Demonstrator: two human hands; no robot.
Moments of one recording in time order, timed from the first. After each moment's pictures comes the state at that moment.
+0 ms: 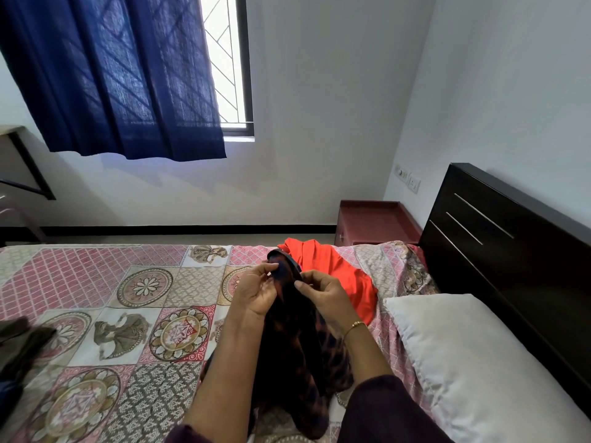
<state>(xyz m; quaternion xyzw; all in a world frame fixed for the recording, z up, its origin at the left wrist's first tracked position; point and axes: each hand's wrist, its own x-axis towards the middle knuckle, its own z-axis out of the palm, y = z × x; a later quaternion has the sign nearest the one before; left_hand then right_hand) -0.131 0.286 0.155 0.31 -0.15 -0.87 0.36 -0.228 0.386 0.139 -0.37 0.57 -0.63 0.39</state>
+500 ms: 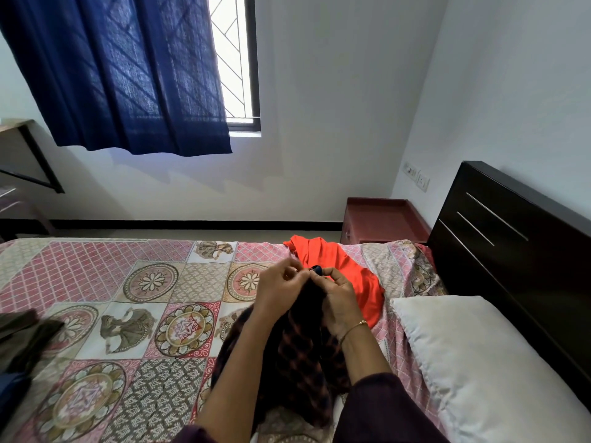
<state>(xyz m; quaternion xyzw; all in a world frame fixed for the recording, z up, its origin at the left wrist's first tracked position) -0.135 0.316 0.155 0.40 -0.73 -0.40 0.39 -0.229 0.374 0.139 -0.16 0.46 -0.74 0.46</state>
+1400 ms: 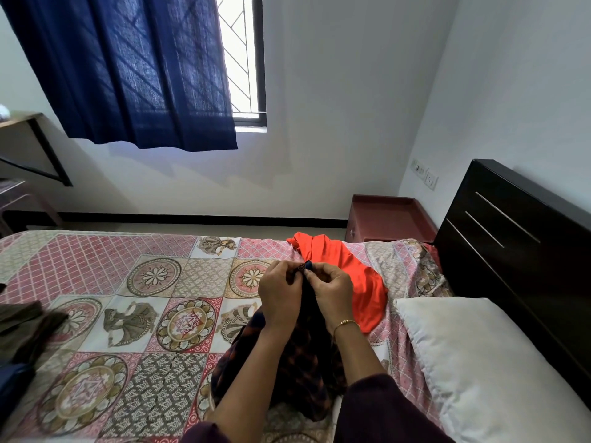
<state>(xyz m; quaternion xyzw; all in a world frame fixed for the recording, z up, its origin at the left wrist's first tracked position) -0.152 0.323 0.140 0.46 -0.70 -0.26 0.49 -0.231 0.354 0.124 -0.30 0.66 -0.65 0.23</state>
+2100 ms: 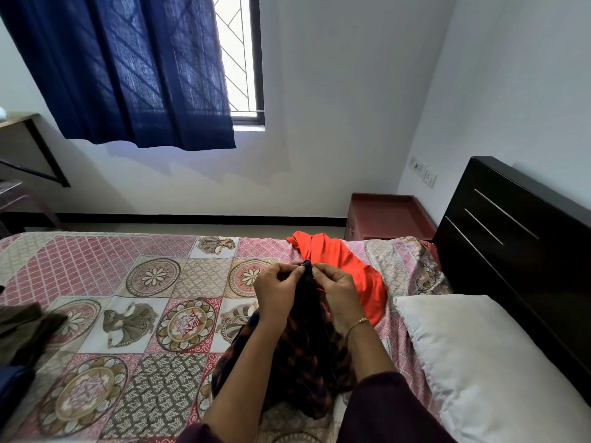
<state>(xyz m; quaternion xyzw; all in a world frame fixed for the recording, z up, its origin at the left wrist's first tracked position) -0.149 0.314 0.135 0.47 -0.59 -0.47 0.46 -0.238 0.368 0.137 -0.26 0.53 -0.69 0.41</state>
